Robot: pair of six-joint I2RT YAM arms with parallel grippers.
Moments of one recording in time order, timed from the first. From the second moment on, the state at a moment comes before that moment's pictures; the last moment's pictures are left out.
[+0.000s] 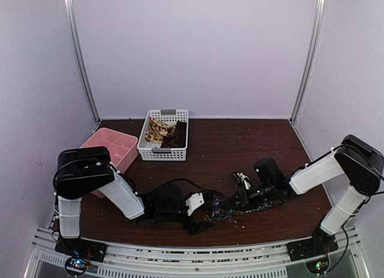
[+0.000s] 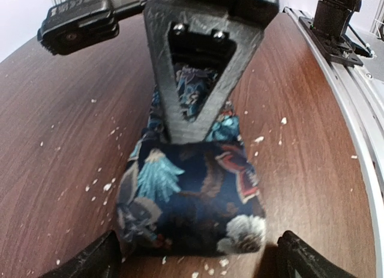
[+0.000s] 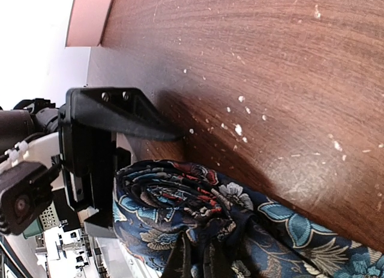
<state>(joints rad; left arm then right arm) -1.15 2.05 0.72 0.90 0.22 0.11 0.68 1.62 0.50 0.29 -0.71 0.69</state>
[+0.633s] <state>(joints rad) -1.20 2.23 0.91 1.00 0.13 0.06 0.66 1.65 0.44 0.47 -0.73 0.75</state>
